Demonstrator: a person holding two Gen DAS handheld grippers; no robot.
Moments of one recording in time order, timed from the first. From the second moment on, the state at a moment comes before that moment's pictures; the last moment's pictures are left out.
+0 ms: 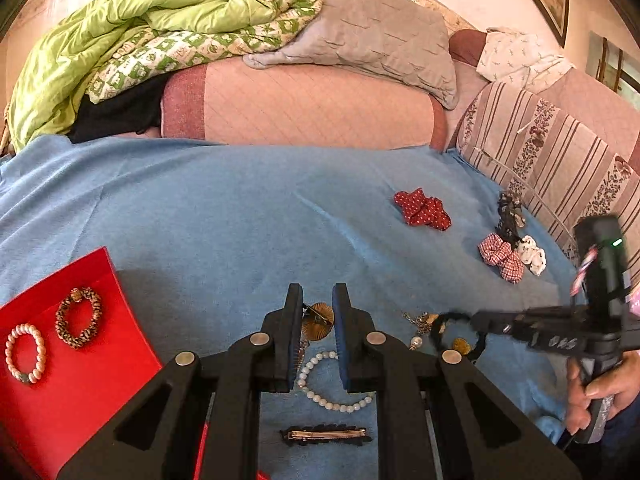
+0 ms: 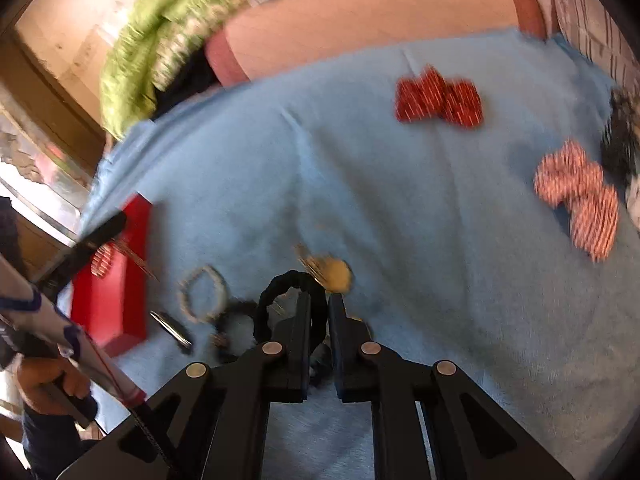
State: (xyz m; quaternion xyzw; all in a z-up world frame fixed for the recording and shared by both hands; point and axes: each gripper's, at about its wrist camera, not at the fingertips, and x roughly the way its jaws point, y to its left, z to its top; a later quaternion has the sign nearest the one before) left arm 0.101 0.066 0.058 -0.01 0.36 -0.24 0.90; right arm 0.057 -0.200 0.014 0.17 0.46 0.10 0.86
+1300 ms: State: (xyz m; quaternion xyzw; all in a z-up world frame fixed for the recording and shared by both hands) left arm 0.080 0.221 0.089 -0.11 0.31 -0.15 0.93; right arm 0.056 -0.061 0.057 0.13 0.37 0.22 0.89
